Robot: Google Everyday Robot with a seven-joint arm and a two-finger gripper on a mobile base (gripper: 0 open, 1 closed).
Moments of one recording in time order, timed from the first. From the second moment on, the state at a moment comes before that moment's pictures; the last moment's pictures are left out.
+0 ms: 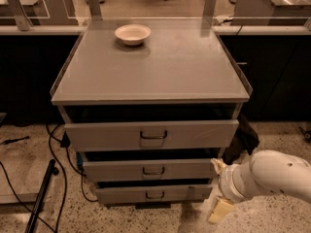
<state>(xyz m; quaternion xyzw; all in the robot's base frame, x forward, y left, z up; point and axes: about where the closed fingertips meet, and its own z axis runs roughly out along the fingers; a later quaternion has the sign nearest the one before) 0.435 -0.189 0.582 -0.61 0.76 0.06 0.23</state>
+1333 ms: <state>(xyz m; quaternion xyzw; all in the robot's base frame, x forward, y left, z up) 0.461 -0.181 0.513 -0.64 0.73 0.05 0.25</state>
